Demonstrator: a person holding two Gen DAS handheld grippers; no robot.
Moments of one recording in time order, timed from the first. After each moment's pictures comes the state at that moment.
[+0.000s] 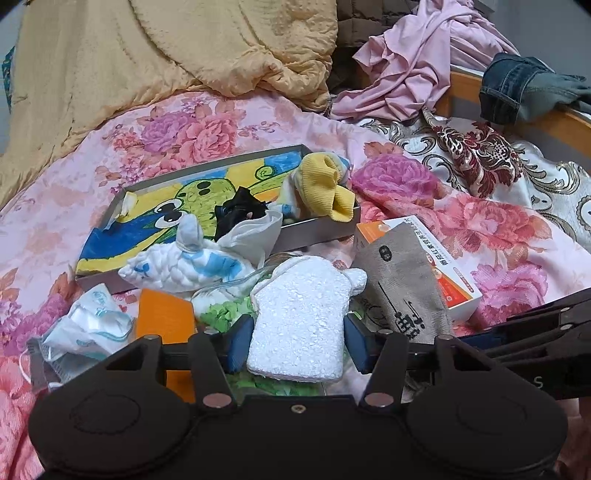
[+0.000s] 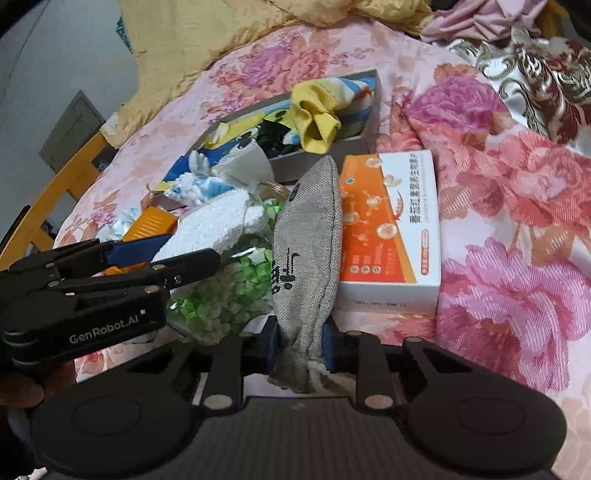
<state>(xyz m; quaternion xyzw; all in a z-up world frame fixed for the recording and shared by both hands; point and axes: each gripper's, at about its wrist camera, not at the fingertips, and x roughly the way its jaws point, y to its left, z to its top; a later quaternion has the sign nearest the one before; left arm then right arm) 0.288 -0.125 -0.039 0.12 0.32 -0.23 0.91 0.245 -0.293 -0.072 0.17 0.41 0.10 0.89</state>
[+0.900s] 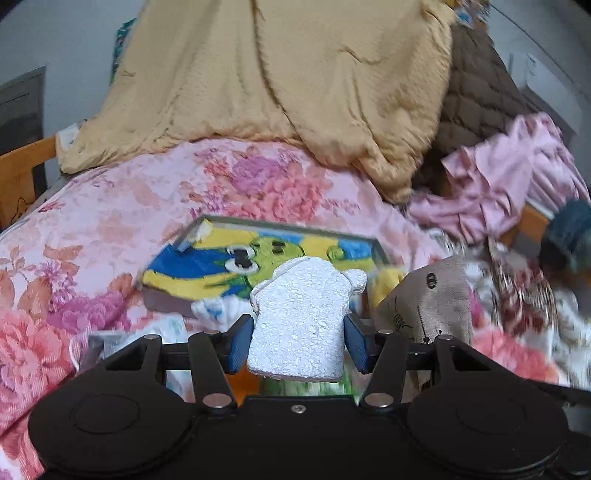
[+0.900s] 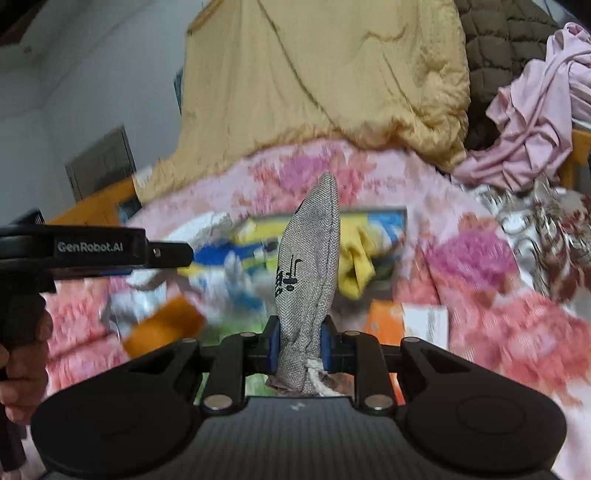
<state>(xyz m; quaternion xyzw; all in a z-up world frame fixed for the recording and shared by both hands) 0.297 -0.083 0.017 -0.04 0.25 -0.13 0.96 0.246 -0.270 -0.024 0.09 0.22 0.09 0.97</state>
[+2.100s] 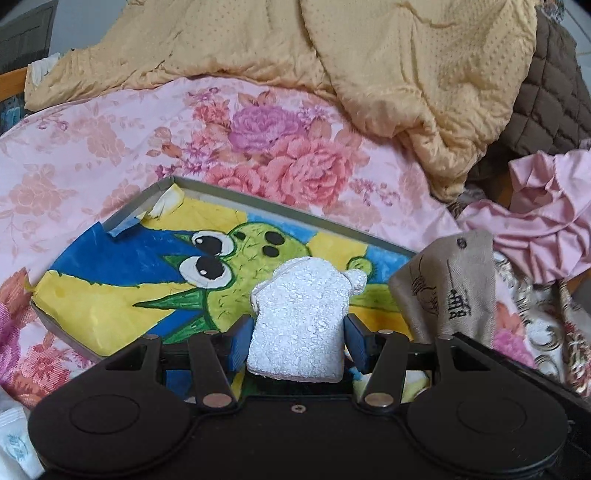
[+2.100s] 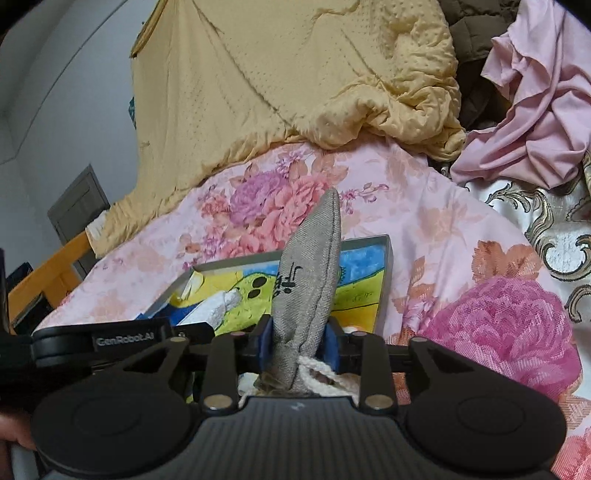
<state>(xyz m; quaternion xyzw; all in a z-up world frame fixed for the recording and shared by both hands) 0.477 -0.141 -0.039 -0.10 0.33 -0.09 0.93 0.421 -0.344 -0.046 0.16 0.24 0.09 0.95</state>
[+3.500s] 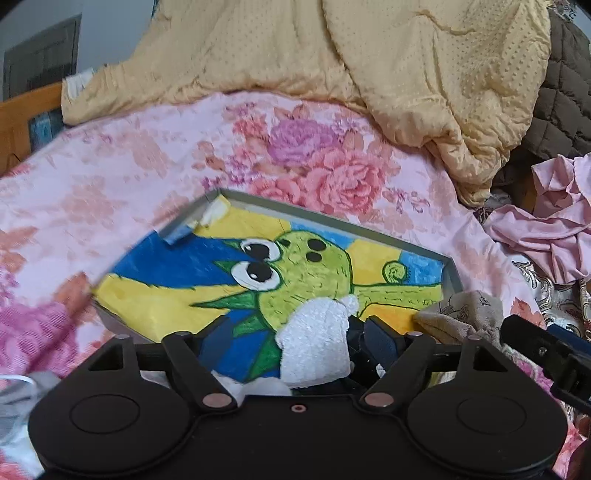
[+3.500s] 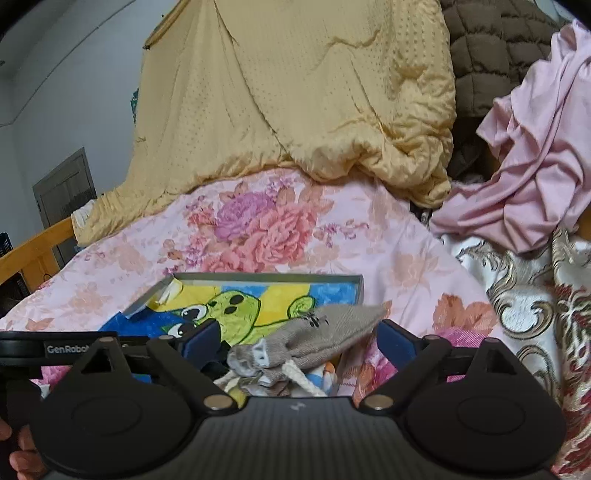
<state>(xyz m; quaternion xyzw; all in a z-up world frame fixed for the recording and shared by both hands) 0.448 -0.120 -0.020 -0.08 0.32 -0.04 0.94 0.400 -0.343 -0.014 0.08 0.20 0.06 0.97</state>
